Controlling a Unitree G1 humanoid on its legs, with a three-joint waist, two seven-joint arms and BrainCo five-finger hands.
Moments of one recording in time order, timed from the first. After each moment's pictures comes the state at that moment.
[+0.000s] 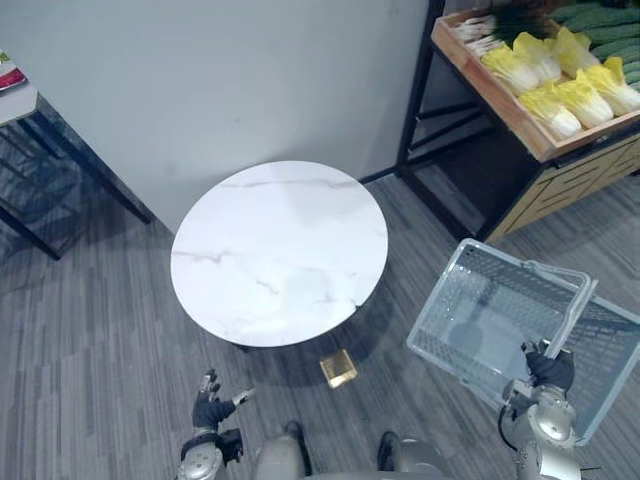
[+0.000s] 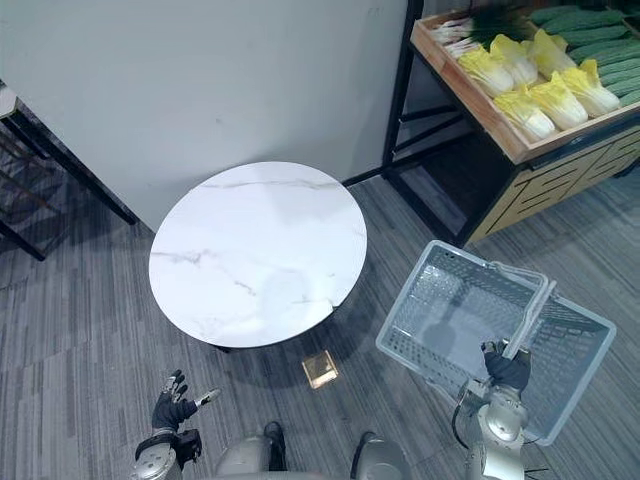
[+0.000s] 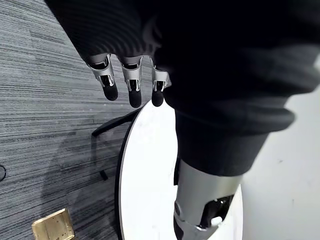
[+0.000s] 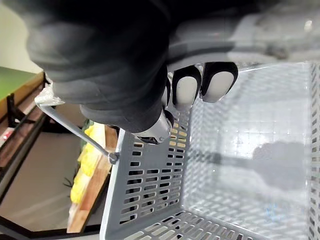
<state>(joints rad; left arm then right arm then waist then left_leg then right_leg) 0.28 0.06 0.14 0.51 -0.09 -0.15 0.15 0.17 -0.12 -0.39 0.24 0.19 -0.11 -0.26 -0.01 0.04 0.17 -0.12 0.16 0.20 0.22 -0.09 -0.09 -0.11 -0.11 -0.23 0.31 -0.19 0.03</state>
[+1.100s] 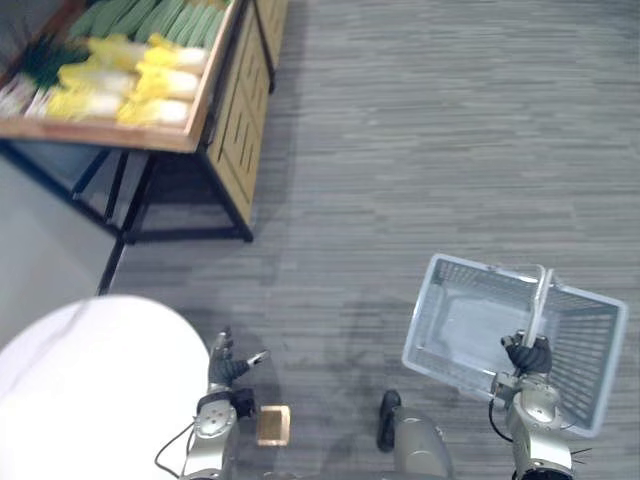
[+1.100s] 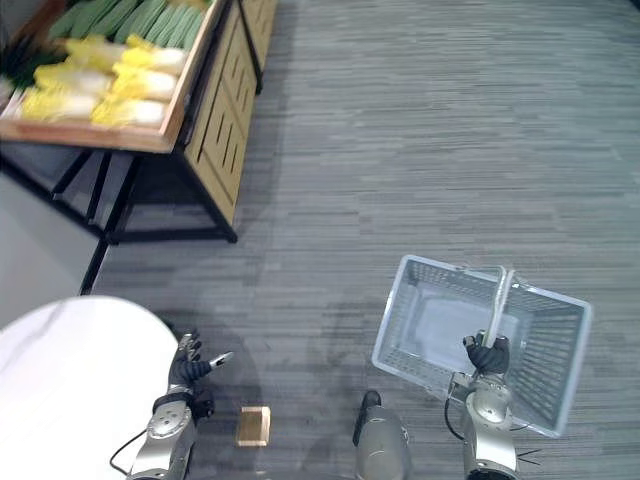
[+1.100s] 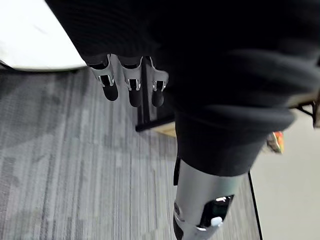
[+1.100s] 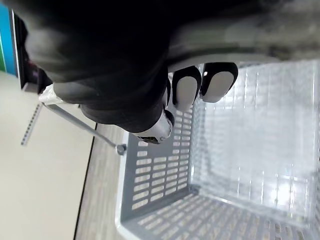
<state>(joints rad) 0.14 0.05 0.07 0.45 -0.03 -0.13 0.17 0.10 -0.19 -0.30 0.29 0.07 -0.06 -0.24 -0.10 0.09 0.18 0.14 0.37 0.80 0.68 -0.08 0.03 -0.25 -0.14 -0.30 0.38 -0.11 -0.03</state>
